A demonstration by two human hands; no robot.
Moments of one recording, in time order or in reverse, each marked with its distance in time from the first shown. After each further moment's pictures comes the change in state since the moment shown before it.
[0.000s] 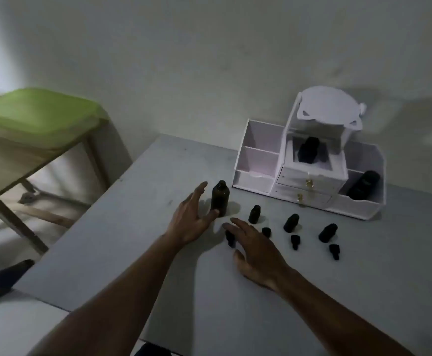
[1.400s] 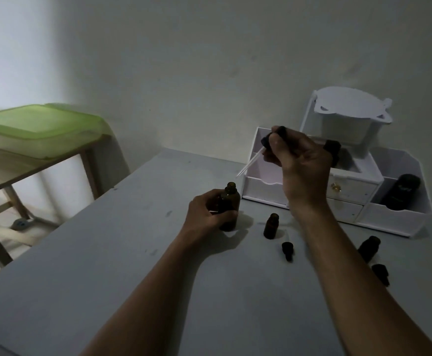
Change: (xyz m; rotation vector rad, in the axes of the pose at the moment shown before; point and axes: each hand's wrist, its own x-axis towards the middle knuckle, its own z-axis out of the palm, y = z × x) left_hand 0.027 -0.005 0.033 -0.596 0.109 0.101; right_hand 0.087 -0.010 -0.076 0.971 0.979 -0.242
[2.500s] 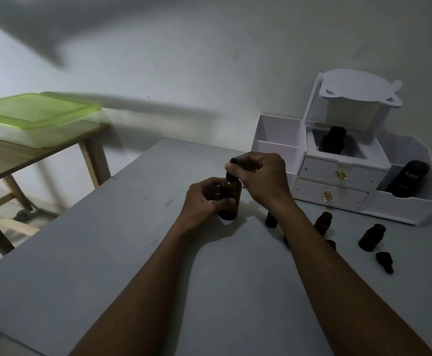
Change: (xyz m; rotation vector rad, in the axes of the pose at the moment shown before) left_hand 0.012 -0.010 -0.009 0.046 0.020 0.012; right_hand -0.014 0.053 0.024 -0.482 -0.286 0.089
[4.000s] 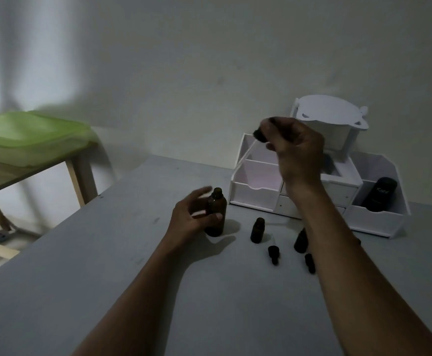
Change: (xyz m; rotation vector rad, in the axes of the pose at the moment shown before) left_hand -0.003 -0.001 -0.003 0.008 -0.001 0.051; right_hand 0.026 -0.049 -0.072 0.352 0.281 -0.129
